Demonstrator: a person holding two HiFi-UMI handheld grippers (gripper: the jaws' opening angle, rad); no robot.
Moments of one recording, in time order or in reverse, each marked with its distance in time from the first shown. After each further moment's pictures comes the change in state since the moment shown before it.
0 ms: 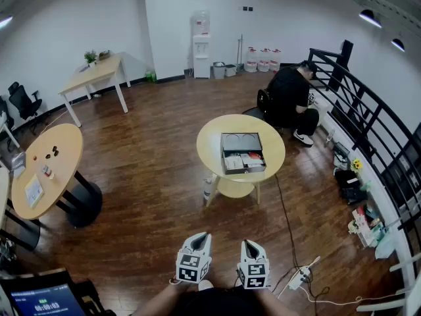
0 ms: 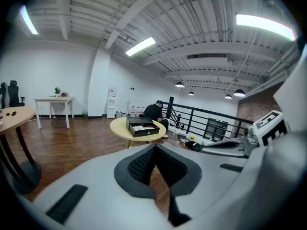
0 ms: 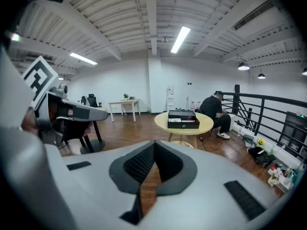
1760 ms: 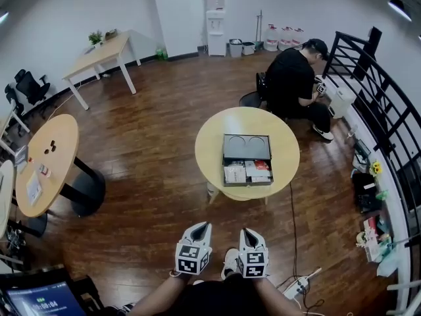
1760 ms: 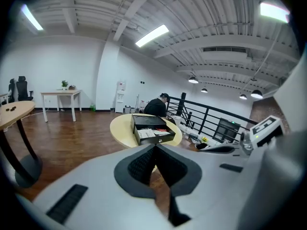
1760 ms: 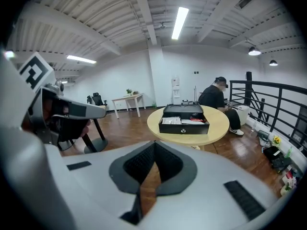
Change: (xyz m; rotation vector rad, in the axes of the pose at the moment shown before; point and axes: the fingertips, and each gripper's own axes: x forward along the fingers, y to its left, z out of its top) left arm 0.188 0.052 0.062 -0.081 0.075 0.114; right arm 0.186 -0.110 0.049 0.038 0.080 0.121
